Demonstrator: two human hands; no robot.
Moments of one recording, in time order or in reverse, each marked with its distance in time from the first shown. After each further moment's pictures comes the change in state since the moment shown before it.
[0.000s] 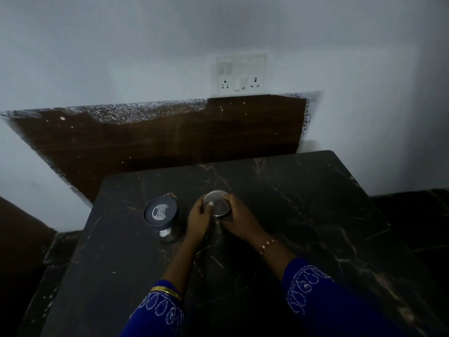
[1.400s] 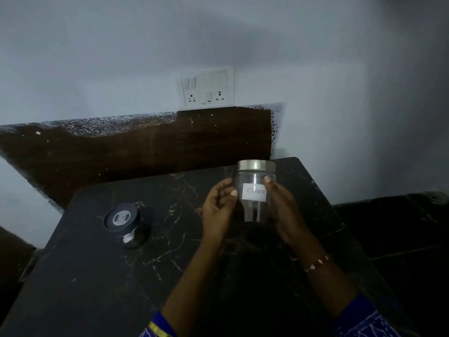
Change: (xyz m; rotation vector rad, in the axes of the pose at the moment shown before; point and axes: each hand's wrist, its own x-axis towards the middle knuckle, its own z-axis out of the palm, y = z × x) left_hand -0.115 0.116 0.123 -0.386 -0.094 0.220; right_hand -0.104 0.021 -0.168 0.935 0.299 0.186
